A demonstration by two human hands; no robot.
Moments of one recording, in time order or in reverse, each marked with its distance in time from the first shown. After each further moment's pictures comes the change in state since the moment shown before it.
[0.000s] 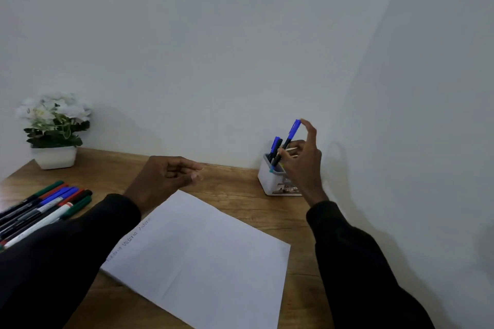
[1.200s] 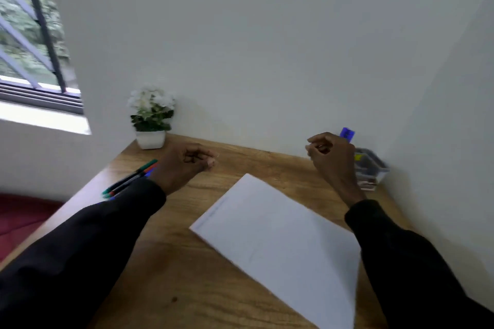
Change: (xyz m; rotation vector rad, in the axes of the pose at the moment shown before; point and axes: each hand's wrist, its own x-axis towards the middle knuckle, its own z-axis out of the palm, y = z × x) left_hand -0.043 -0.017 -0.100 0.204 0.109 -0.008; right_hand -0.035 -0.035 0.072 -0.051 -0.125 -0.025
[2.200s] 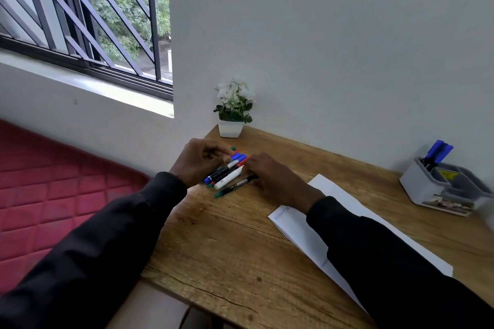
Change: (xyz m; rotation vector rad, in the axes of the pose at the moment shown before) left_hand -0.055 -0.055 -0.109 0.204 0.121 -0.031; right_hand -0.088 -0.140 0.186 -0.244 -0.911 -0.732
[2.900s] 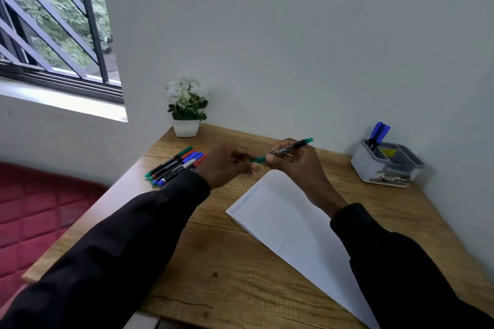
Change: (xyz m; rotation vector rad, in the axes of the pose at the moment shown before) left_hand 0.025 0.074 0.106 -0.158 -0.323 0.044; right_hand -0.110 0.034 -0.055 1.067 0.612 0.394
